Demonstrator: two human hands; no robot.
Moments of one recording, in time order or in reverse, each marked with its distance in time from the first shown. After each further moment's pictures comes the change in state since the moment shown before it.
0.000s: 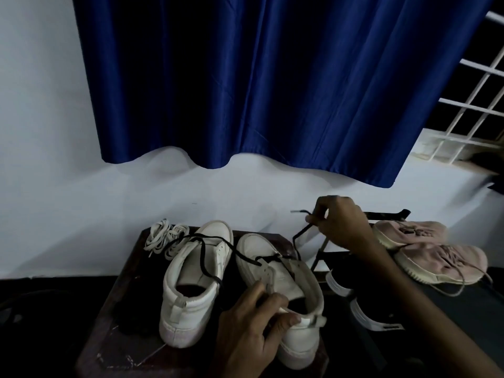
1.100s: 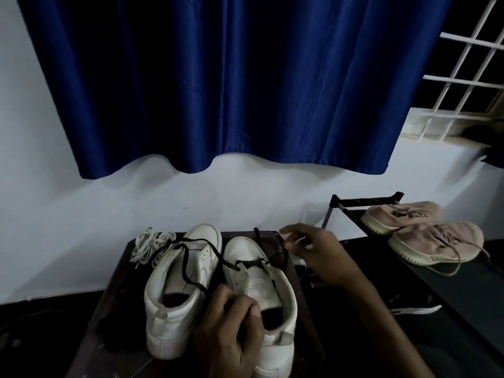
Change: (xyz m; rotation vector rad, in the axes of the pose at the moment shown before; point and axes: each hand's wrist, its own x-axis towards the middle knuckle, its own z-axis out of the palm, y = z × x) left_hand -0.001 0.009 -0.012 0.087 0.176 -0.118; right_hand -0.045 0.020 0.053 0.618 -0.127 -0.063
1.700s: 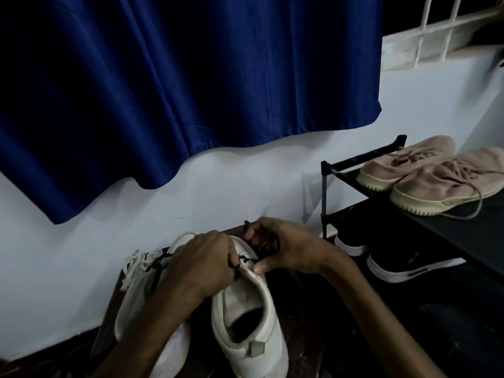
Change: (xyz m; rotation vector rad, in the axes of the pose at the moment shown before) left_hand 0.126 0.021 0.029 0.633 -0.876 -0.108; right_hand 0.005 0.018 0.008 0.327 -0.279 -0.114
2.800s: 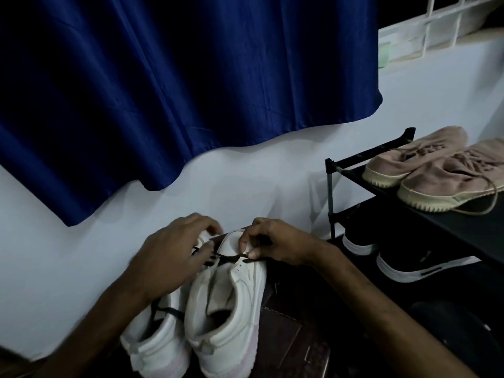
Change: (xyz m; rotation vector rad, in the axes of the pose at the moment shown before) left_hand 0.004 -0.043 -0.024 -0.019 0.083 0.201; right_hand 0.038 0.026 0.005 -0.175 -0.069 -0.195
